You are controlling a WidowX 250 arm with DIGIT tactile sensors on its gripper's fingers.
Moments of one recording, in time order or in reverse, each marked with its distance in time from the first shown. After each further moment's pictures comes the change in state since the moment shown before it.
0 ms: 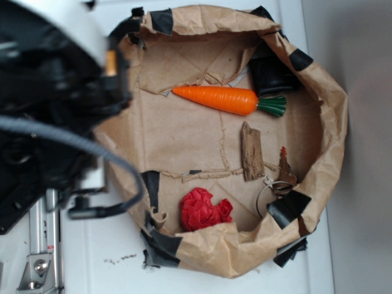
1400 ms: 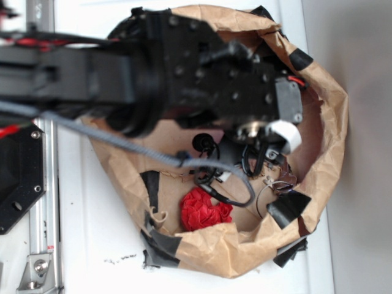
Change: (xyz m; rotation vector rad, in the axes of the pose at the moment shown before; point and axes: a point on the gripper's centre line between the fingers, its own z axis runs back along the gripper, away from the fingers) arm 0.096 -0.004 -0.145 0.006 -0.041 -0.723
